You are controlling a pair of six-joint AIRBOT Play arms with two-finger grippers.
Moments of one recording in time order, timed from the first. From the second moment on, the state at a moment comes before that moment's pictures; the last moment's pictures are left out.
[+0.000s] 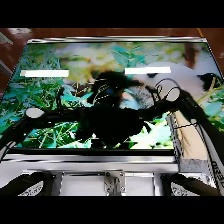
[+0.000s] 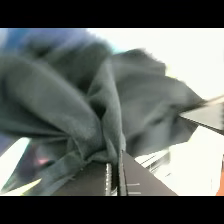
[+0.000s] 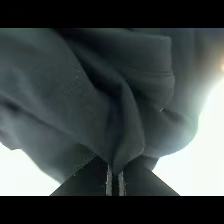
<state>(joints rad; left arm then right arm) -0.22 -1.09 0.73 0.36 -0.79 -1.14 0.16 -1.31 1.07 -1.09 1.22 1.38</state>
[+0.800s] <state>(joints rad) -0.10 -0.85 1.60 0.63 -0.98 -1.31 0.13 -0.82 1.68 -1.13 1.22 1.40</state>
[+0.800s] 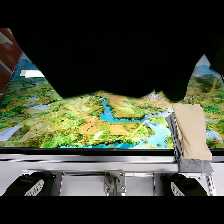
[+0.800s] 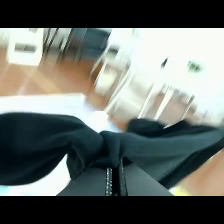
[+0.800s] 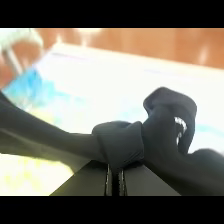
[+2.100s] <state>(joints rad) -0.09 -1.33 0.96 0.73 -0.63 -1.45 0.13 -1.49 1.19 -1.05 0.73 1.51</state>
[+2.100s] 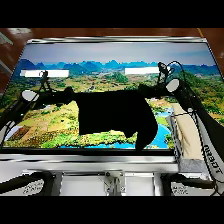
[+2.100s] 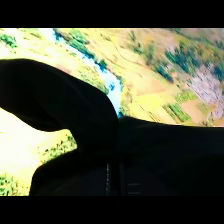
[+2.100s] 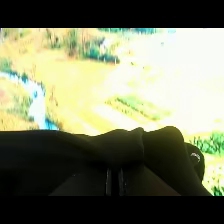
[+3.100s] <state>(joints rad) 0.29 -1.36 0.89 0.85 -1.37 -1.34 -0.24 -1.28 1.01 -1.13 1.33 1.40</state>
